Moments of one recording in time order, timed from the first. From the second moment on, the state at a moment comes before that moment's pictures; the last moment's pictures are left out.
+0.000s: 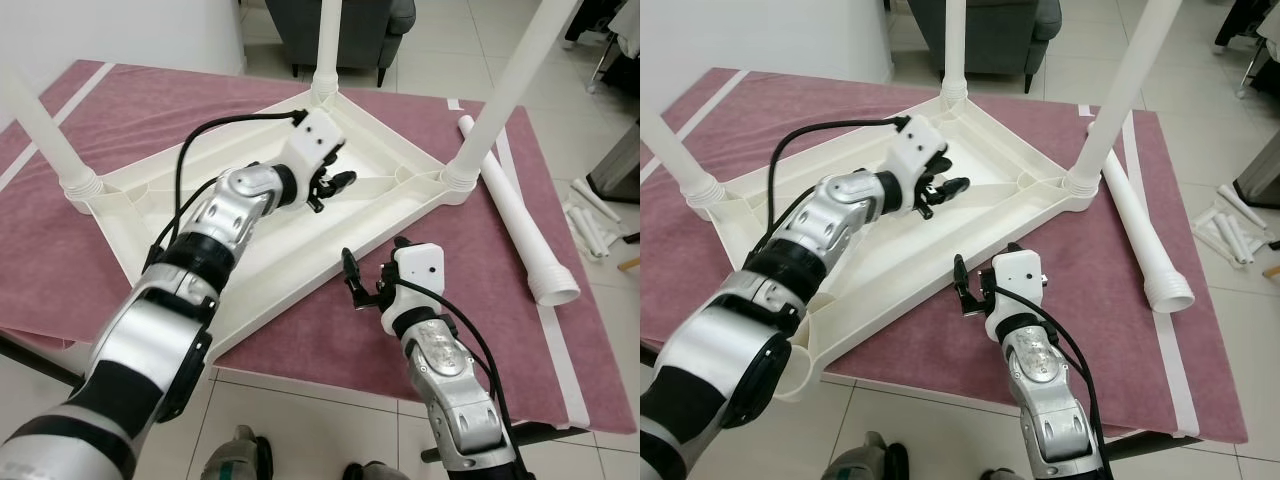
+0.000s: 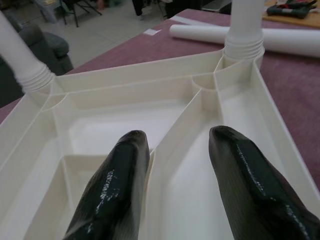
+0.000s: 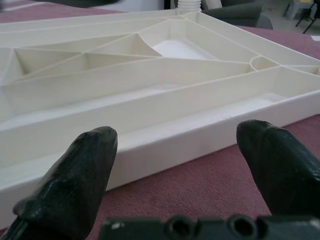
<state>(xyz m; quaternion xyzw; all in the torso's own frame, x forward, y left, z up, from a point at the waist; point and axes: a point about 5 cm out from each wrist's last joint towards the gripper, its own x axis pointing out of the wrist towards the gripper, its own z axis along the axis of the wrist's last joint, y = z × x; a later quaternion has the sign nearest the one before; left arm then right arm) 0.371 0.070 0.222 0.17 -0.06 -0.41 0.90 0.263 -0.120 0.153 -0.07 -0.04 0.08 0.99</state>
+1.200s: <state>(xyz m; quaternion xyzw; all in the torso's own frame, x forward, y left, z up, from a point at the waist) 0.261 0.261 0.220 0.45 0.09 -0.27 0.84 0.371 -0.118 0.138 -0.20 0.08 0.04 0.97</state>
